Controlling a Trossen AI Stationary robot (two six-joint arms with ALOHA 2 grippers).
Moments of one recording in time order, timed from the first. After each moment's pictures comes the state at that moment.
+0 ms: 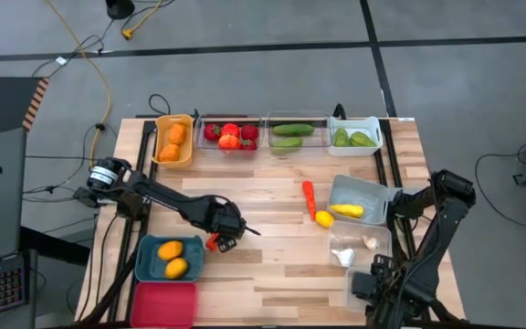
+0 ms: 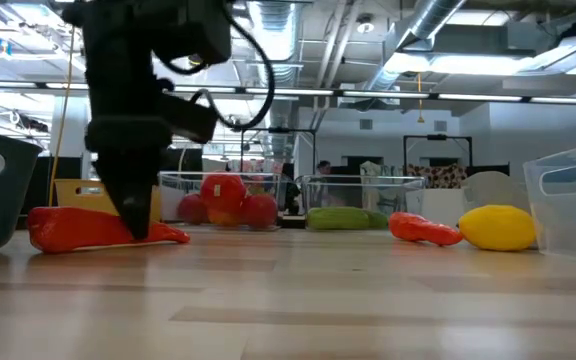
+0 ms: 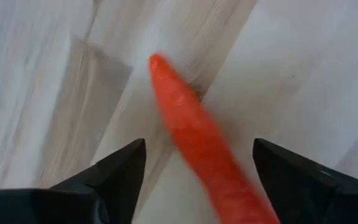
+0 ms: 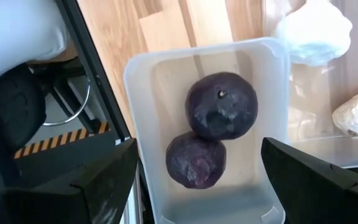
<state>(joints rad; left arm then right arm) -0.24 1.74 1.02 -0.73 -0.17 -0.73 1.02 1.69 1.45 -1.24 0.03 1.31</state>
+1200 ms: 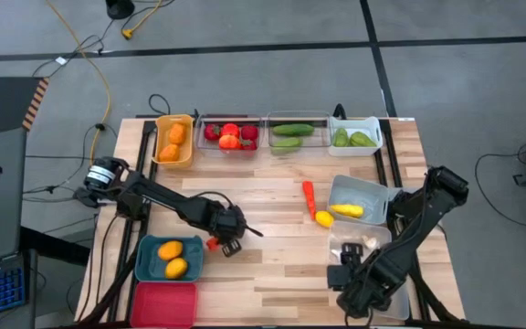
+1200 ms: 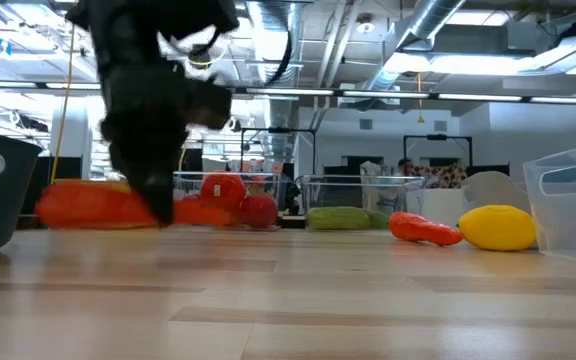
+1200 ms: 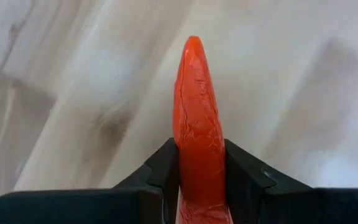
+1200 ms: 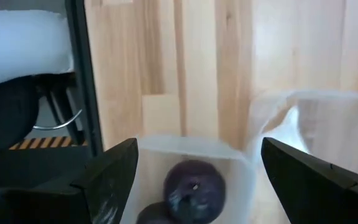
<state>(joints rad) -0.24 1.71 0.99 -0.54 -0.07 -0.75 0.82 1.69 1.45 -1.14 0.09 0.87</state>
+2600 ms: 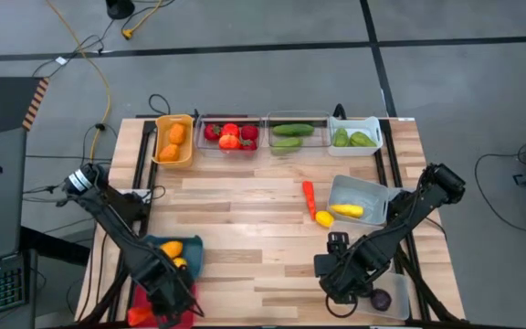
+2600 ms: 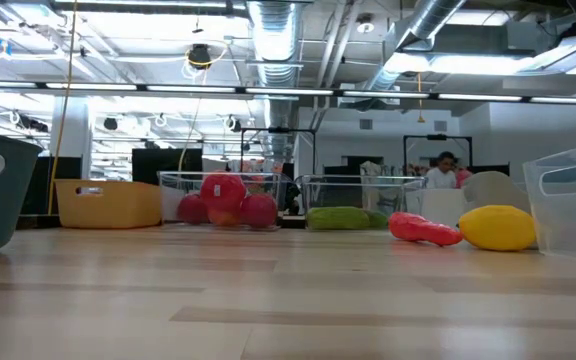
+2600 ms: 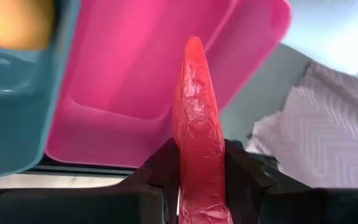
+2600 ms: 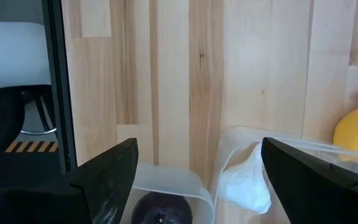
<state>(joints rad) -0.82 1.62 1.27 -0.98 0.48 -1.38 0.70 1.69 1.45 -1.11 0.09 0.70</state>
